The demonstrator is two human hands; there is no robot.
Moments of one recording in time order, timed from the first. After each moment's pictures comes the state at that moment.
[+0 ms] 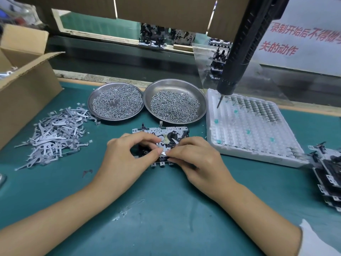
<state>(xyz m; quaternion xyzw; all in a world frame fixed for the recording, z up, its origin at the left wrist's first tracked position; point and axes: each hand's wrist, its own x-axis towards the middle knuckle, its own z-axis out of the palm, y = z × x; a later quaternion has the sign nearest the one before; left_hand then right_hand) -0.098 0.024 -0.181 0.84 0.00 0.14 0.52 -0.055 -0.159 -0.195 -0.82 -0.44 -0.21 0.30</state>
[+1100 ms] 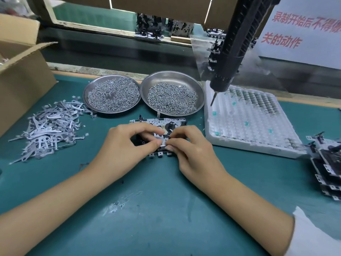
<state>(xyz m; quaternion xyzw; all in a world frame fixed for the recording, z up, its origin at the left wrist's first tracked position) -0.086 0.029 -0.181 0.84 -0.04 0.09 0.53 -0.060 -0.146 -0.202 -0.86 -0.36 -0.22 0.28</state>
